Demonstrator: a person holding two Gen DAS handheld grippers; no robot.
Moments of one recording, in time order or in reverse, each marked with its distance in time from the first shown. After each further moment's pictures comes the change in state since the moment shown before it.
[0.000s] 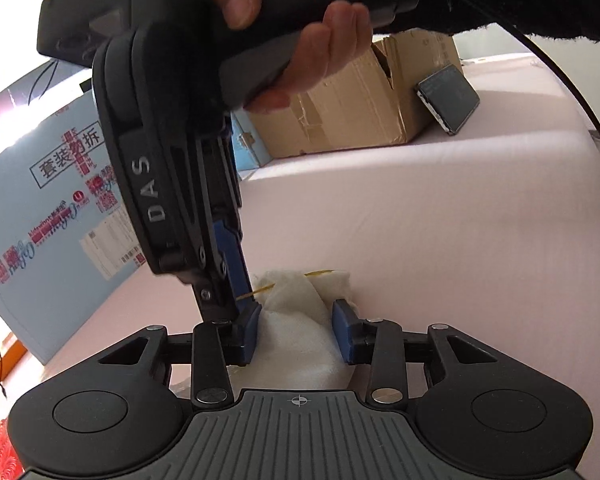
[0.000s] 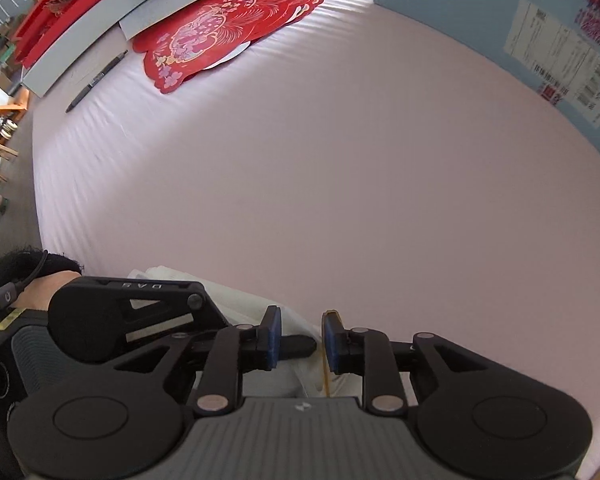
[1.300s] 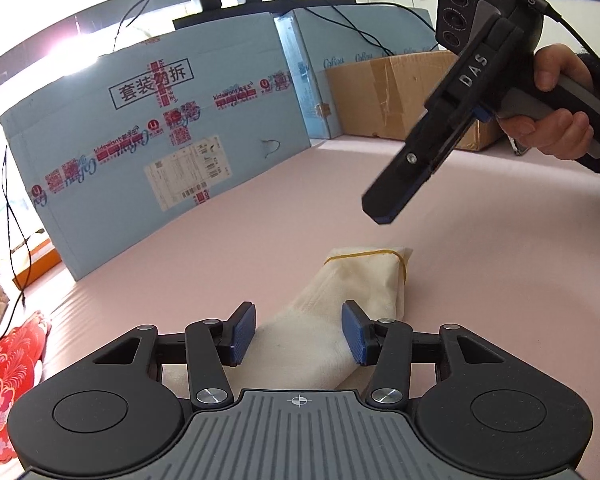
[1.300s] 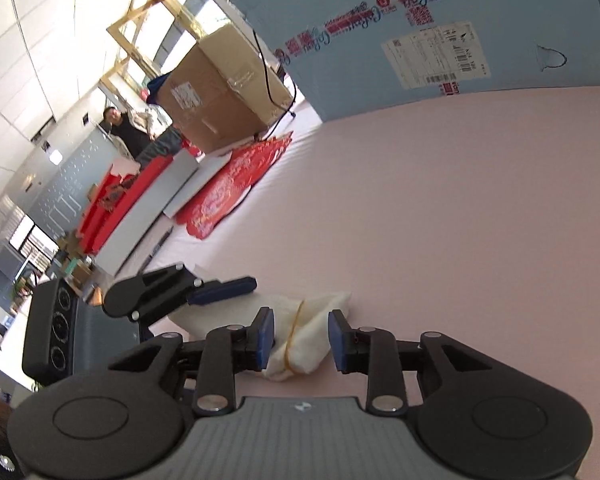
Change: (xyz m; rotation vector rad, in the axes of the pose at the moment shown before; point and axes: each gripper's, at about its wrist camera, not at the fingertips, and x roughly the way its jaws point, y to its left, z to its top) left arm -0.011 0.028 -0.032 -0.197 0.071 0.121; right arm -0.006 -0.087 -0.130 0.371 -0.597 0.324
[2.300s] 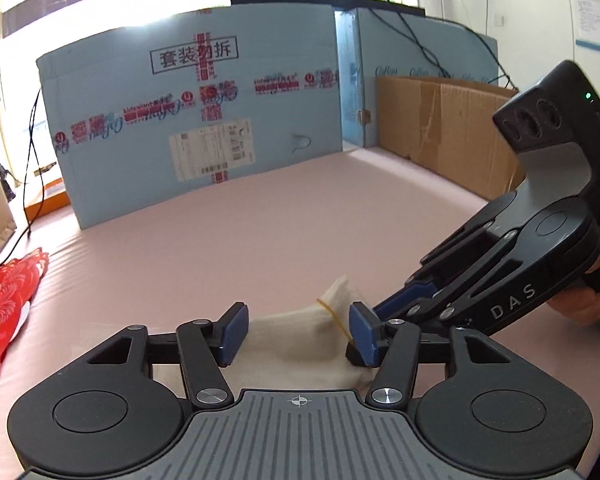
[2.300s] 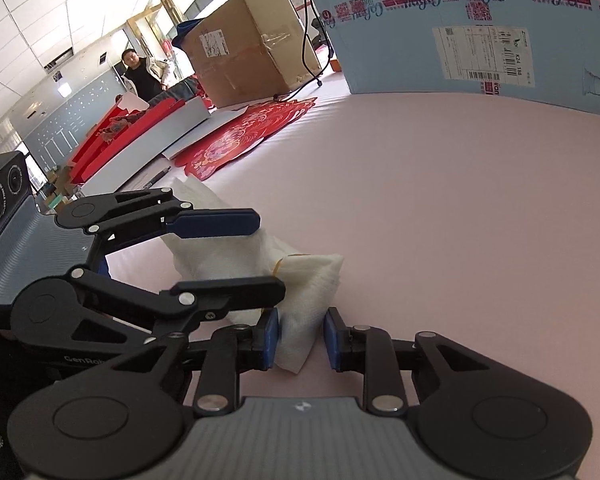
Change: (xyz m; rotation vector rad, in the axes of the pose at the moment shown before) left arm -0.011 -0.024 0.050 -0.239 0.095 0.109; right arm 0.032 0.032 -0.044 -0.275 0.078 -0.076
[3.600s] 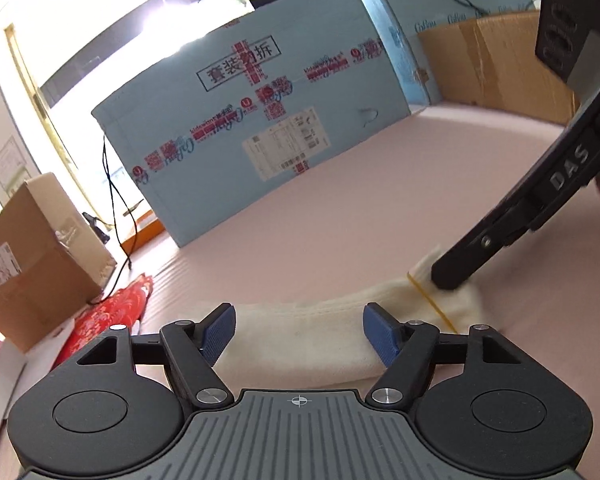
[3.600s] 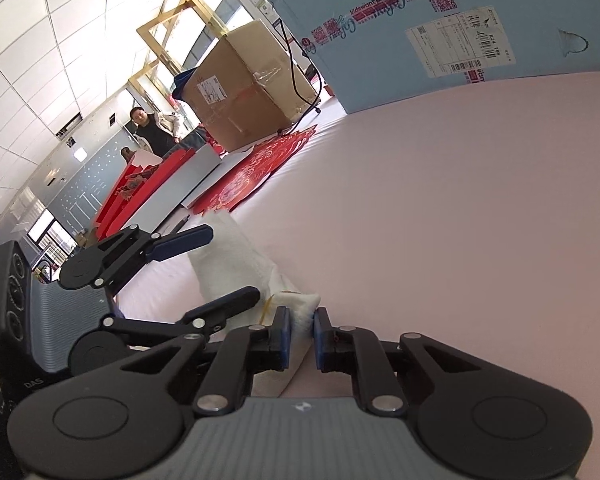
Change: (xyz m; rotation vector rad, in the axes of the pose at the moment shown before) left arm -0.022 -0.017 -0.003 0.163 -0.074 0.262; right arm -0.002 -0.029 -0.010 0.207 -0.102 0.139
